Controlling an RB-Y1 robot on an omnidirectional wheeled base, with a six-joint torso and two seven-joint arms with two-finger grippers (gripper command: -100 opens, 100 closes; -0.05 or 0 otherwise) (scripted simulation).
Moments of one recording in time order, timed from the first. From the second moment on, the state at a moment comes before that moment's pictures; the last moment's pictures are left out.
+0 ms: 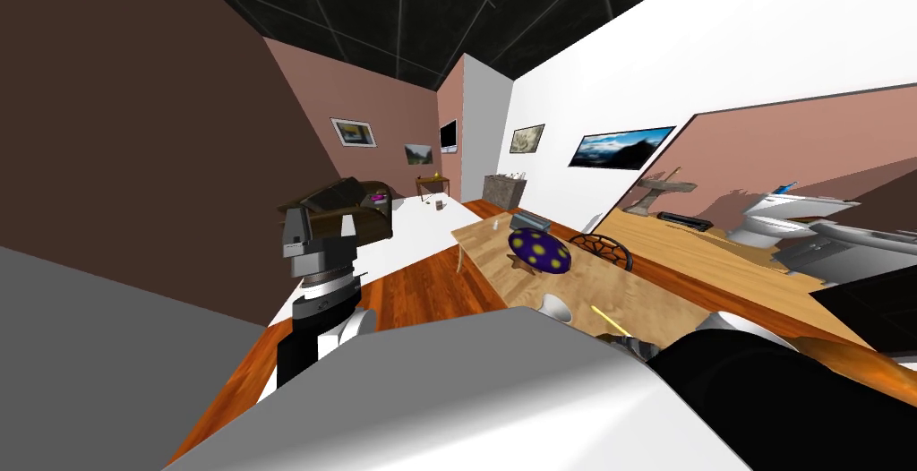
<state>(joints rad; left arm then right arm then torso) 0.48 -0.02 -0.03 -2.38 0.04 -0.58 -0.03 0.56 -1.03 -0.08 -0.85 -1.73 0.59 -1.27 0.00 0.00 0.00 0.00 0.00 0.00</state>
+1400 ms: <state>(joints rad) 0.48 -0.02 -0.03 -2.38 0.04 -0.58 -0.03 0.56 -0.95 -0.08 -0.72 -1.75 0.63 -1.29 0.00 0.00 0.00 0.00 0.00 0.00</state>
